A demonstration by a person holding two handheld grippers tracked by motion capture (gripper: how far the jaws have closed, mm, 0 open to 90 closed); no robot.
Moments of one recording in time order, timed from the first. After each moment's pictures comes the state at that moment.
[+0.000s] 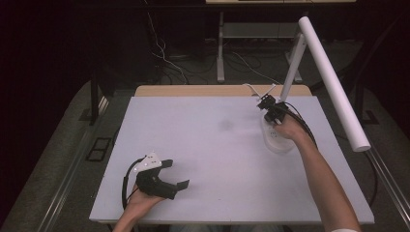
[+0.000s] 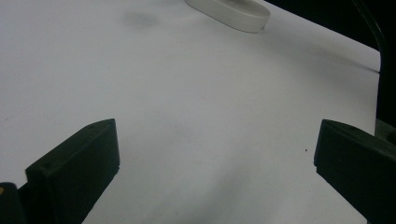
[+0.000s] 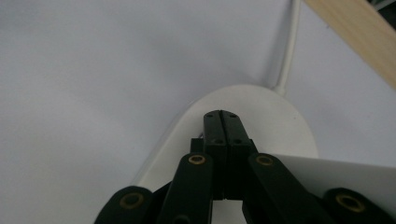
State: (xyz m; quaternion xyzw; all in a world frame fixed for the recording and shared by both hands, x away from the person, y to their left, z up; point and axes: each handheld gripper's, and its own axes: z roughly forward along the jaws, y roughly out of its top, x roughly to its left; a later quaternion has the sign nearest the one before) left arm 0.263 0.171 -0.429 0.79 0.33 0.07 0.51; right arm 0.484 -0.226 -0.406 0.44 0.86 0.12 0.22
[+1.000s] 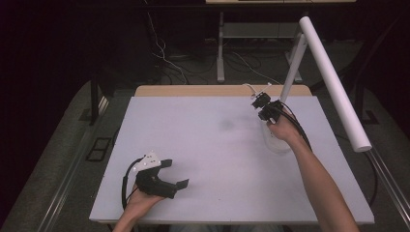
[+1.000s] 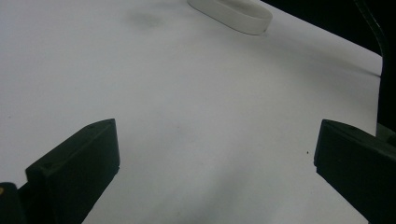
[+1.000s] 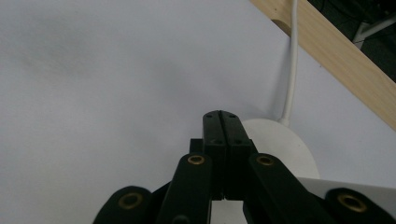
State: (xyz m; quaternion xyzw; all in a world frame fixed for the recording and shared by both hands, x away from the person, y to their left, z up) left arm 0.264 0.173 -0.429 0.78 0.34 0.07 0.52; right arm 0.471 -0.205 -0.388 0.43 0.85 0.16 0.24
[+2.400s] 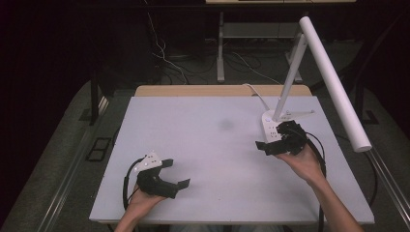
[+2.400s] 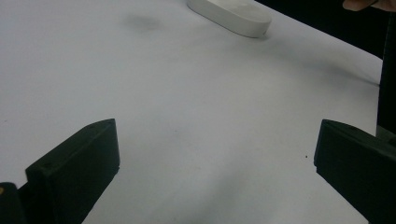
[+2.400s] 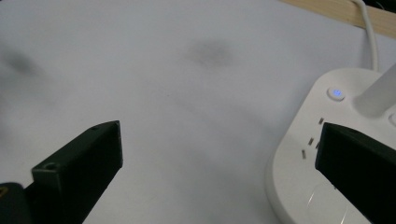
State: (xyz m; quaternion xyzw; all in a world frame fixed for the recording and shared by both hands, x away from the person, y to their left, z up) left arm 0.263 0.170 -0.429 0.78 0.34 0.07 0.52; right arm 0.340 -0.245 -0.365 0.43 0.81 0.38 0.14
